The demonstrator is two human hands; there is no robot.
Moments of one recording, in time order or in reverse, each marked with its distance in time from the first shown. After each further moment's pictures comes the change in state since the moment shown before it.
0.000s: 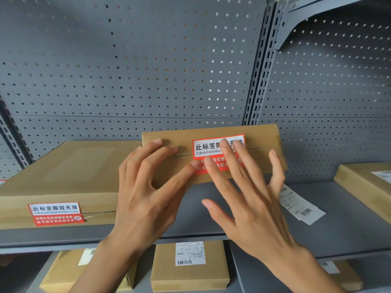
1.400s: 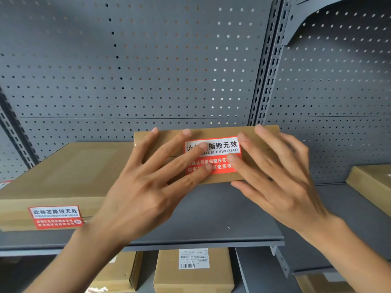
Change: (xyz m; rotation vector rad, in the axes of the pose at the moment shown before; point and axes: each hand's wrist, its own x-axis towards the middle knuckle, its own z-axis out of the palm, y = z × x) left_hand 0.031 -0.019 -0.014 0.127 -0.261 0.354; right_hand 0.018 0.075 0.008 -0.010 0.215 -0.312
